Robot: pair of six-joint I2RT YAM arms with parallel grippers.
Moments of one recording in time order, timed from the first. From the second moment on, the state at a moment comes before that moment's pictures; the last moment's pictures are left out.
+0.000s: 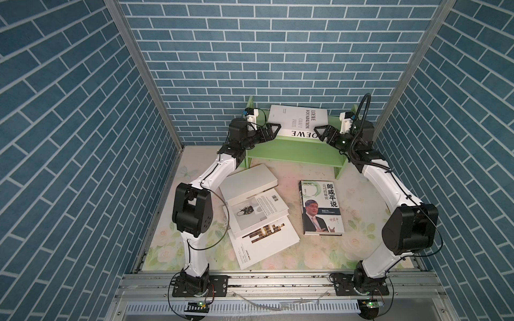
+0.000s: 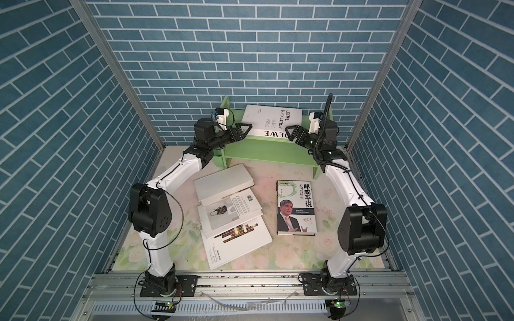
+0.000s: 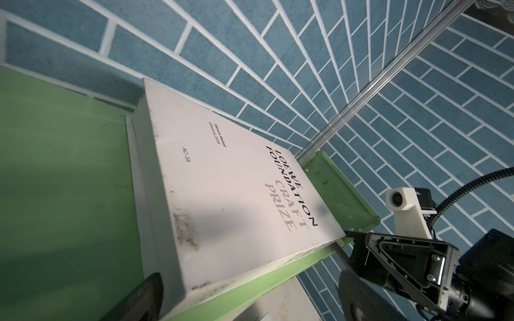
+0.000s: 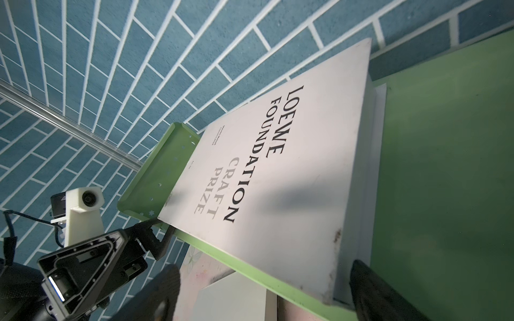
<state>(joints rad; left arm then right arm) -0.35 1.96 1.73 0.16 0.50 -0.66 0.18 1.67 1.52 -0.10 -0.47 0.58</state>
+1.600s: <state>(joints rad) -0.36 1.93 1.68 0.18 0.49 -0.66 0.19 1.64 1.48 -0.10 -0.45 0.58</state>
